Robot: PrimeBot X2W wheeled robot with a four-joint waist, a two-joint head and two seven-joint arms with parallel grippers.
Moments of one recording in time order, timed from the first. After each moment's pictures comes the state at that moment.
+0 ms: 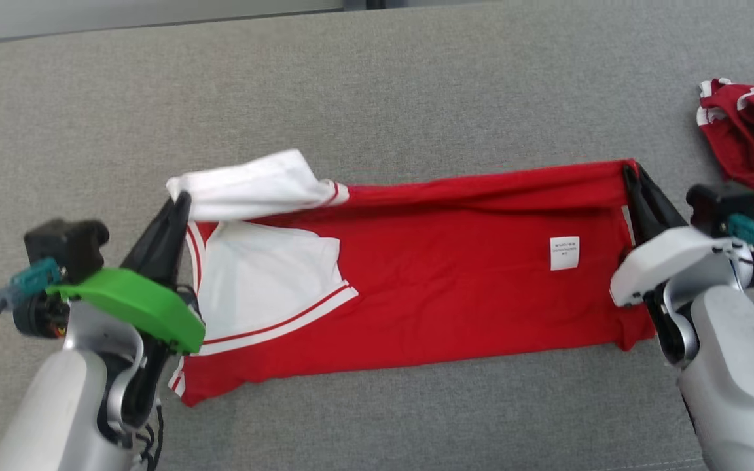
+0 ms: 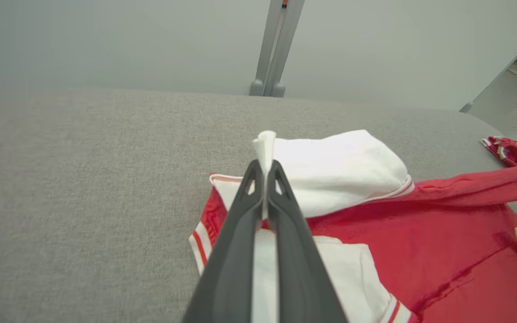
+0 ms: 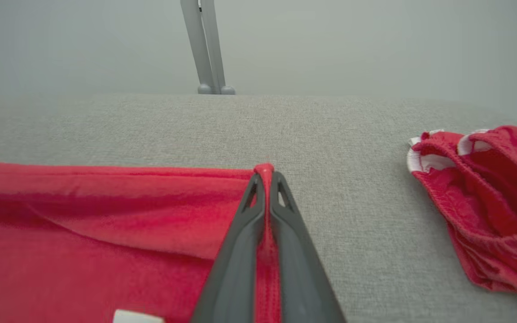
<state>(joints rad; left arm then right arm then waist) -0.37 0.35 -0.30 0.12 -0.65 -0.03 0.09 -0.50 -0.21 0.08 0.55 0.23 0.13 -0.16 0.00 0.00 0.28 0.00</state>
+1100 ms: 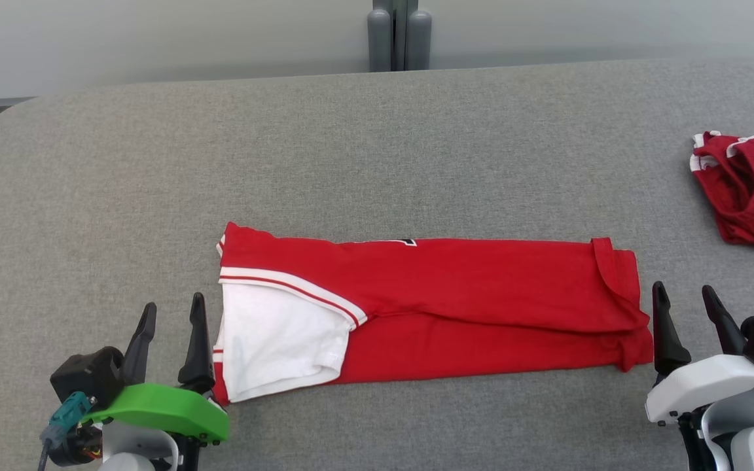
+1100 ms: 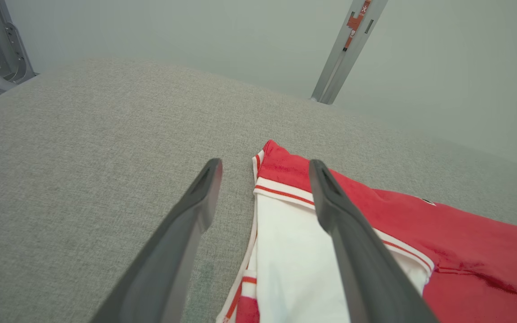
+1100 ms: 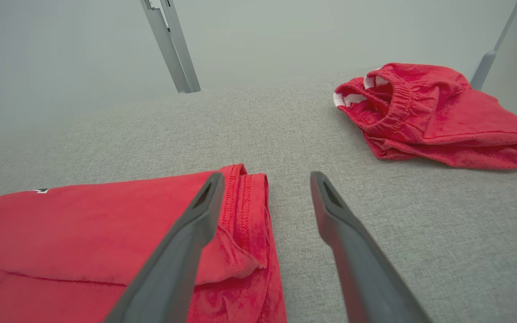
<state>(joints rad) -0.08 0.24 -0.28 0.15 -0.63 0.12 -0.17 -0.03 -0.05 -0.18 0.14 0.17 0.13 -0.06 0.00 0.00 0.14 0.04</state>
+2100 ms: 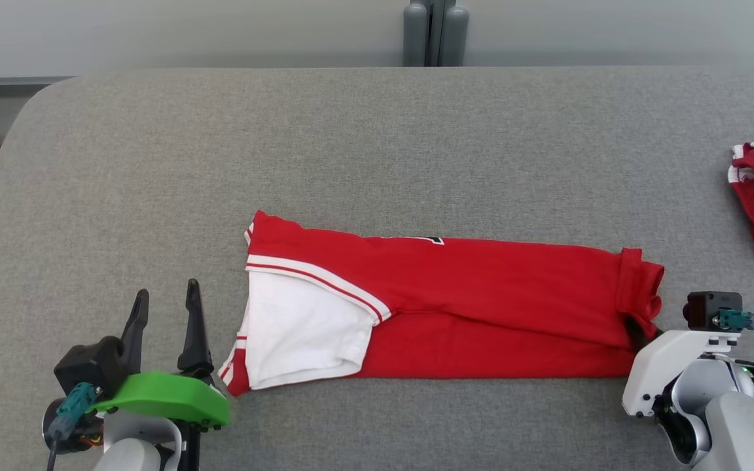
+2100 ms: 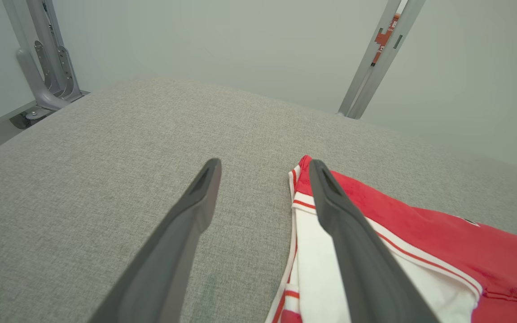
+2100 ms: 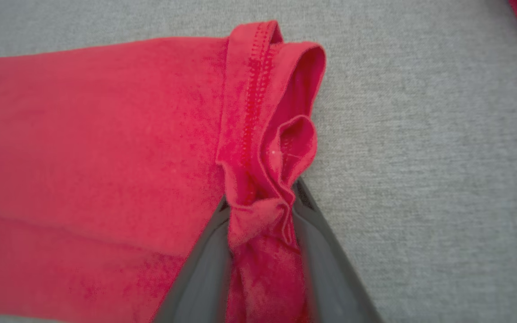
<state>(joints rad) -0.13 0.23 -0.29 0.21 -0.59 0.15 -0.24 -0.20 -0.13 -0.10 0.47 0.21 0.13 0.23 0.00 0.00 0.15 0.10</state>
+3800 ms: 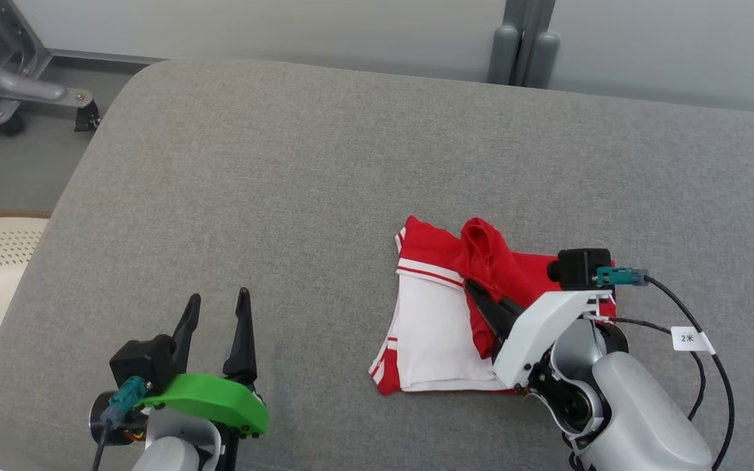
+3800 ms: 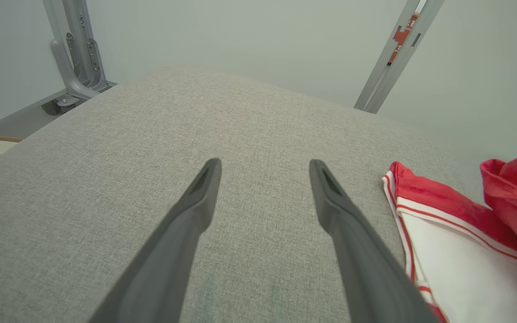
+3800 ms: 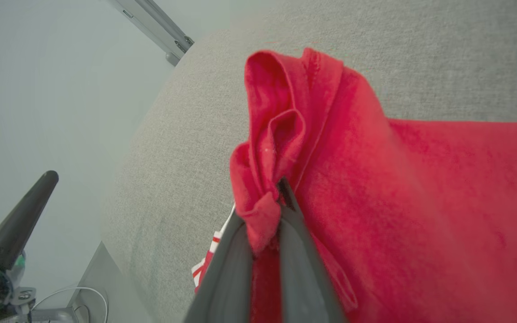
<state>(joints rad) -0.16 0.20 -0.38 0.27 -0.58 0.13 -0.23 -0.31 -0.06 0.29 0.36 0.65 0.13 0.26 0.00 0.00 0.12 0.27</state>
